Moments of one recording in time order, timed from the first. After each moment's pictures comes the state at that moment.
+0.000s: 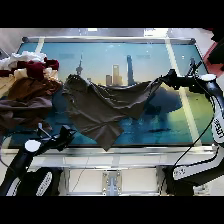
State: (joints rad) left arm 0.04 -0.63 0.13 0.75 -0.72 -1.93; right arm -0.31 -1.63 1.35 -0.53 0.96 1.17
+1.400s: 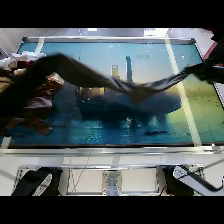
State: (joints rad) left arm -0.11 -0.69 0.95 0.22 -0.42 -0.93; right arm -0.53 -1.12 1.35 -0.61 1.29 1.24
